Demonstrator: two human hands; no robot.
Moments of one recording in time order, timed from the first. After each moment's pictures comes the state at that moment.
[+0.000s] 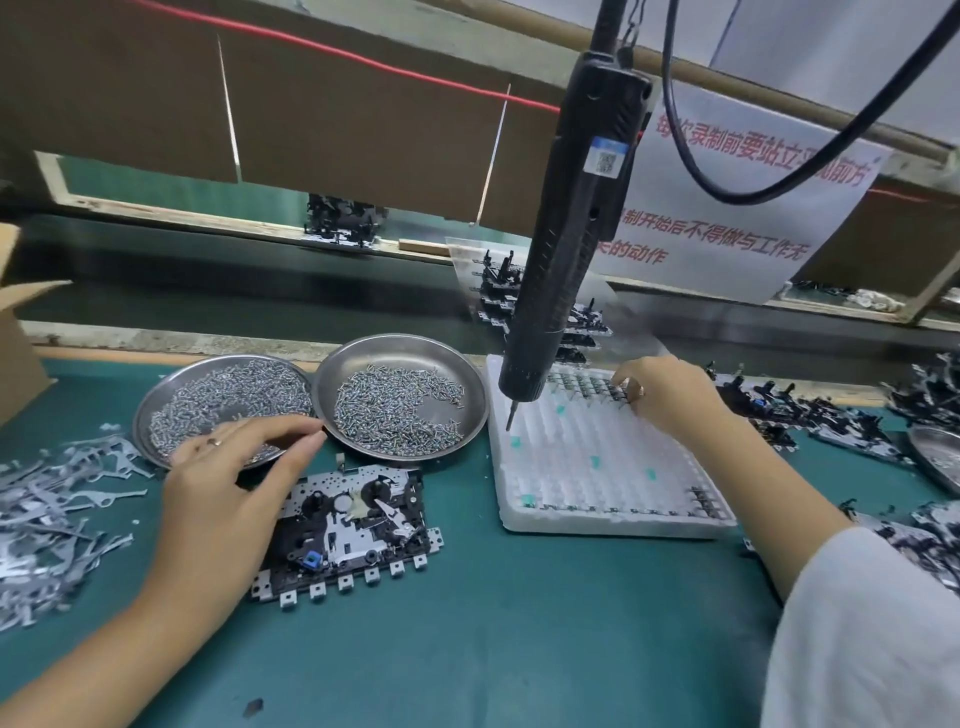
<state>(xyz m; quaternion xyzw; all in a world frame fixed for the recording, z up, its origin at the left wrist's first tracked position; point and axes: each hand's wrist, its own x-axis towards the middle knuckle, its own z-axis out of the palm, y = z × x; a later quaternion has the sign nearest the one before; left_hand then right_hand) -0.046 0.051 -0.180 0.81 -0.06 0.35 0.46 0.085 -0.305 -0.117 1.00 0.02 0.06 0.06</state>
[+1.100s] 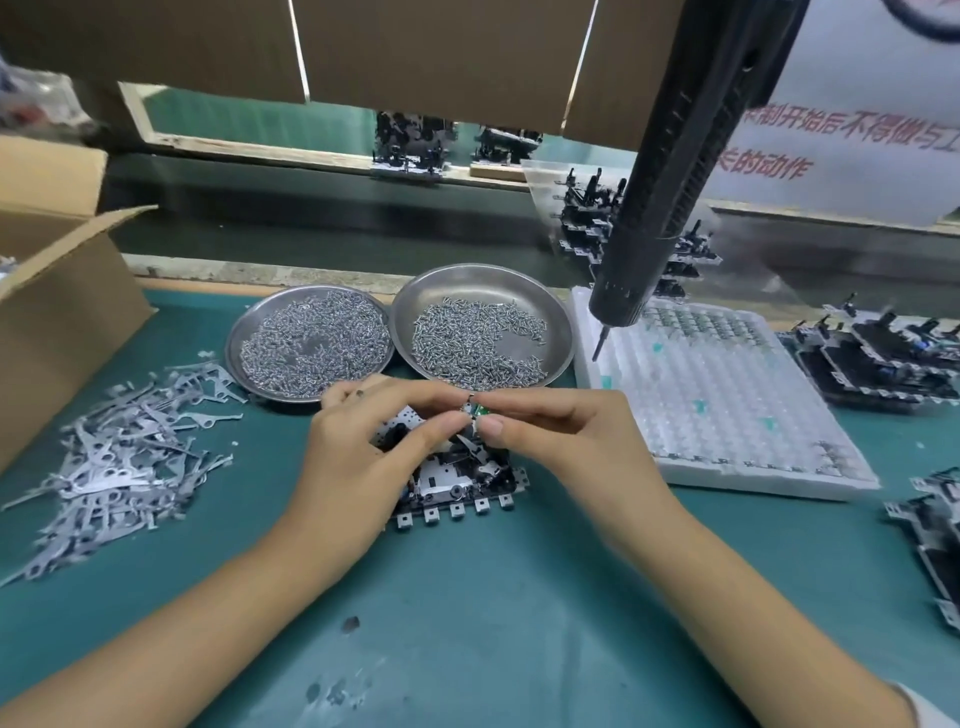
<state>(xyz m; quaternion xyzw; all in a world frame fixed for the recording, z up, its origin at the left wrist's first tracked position) -0.058 0.030 -0.179 0.81 -0.14 0.27 0.50 -0.039 -0.139 -0.156 0.71 0.11 -0.07 -0.69</state>
